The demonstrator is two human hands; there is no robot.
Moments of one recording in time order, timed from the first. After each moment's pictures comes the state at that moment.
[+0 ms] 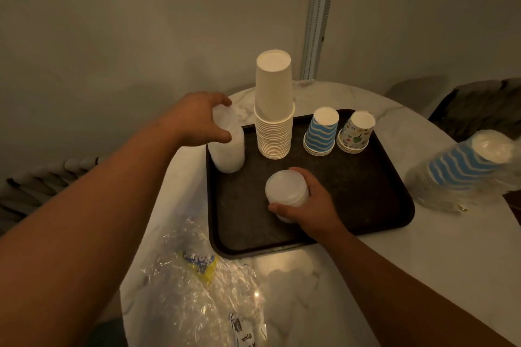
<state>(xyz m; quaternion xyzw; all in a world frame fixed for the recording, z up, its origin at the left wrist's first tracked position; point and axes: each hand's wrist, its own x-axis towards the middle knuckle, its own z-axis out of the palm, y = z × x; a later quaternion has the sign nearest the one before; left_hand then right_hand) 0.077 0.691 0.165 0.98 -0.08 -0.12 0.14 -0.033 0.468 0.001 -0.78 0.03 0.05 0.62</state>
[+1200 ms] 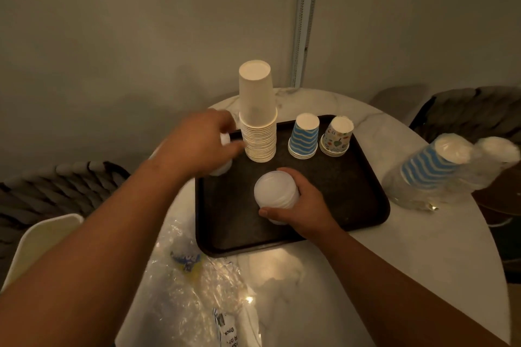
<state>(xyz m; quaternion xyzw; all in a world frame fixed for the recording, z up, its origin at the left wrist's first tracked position) 0.019 0.647 0.178 0.98 -0.11 -0.04 0.15 -0.044 0.449 0.035 -0.79 0.00 0.07 0.61</state>
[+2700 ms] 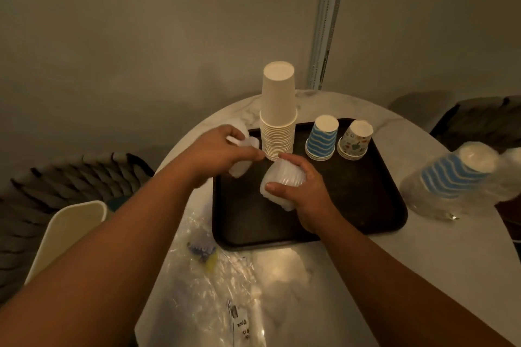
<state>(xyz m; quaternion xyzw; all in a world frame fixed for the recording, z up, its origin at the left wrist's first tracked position) 0.011 0.665 0.157 0.85 0.11 -0.20 0.47 -0.032 0.482 0.065 -0.66 0.03 0.08 0.75</state>
